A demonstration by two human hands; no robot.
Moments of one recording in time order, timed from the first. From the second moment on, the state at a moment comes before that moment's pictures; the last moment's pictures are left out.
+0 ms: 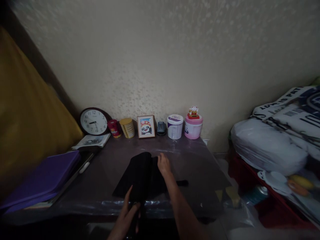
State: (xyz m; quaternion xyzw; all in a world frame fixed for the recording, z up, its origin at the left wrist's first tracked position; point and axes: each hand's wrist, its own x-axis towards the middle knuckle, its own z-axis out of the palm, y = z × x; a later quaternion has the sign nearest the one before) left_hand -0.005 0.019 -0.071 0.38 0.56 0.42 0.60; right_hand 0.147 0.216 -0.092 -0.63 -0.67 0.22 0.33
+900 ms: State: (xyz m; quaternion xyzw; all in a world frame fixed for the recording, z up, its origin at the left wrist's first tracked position) left_hand -0.020 0.026 -0.086 0.31 0.49 0.49 0.65; right_hand 0.159 0.162 -0.081 -0.58 -0.54 0.48 0.37
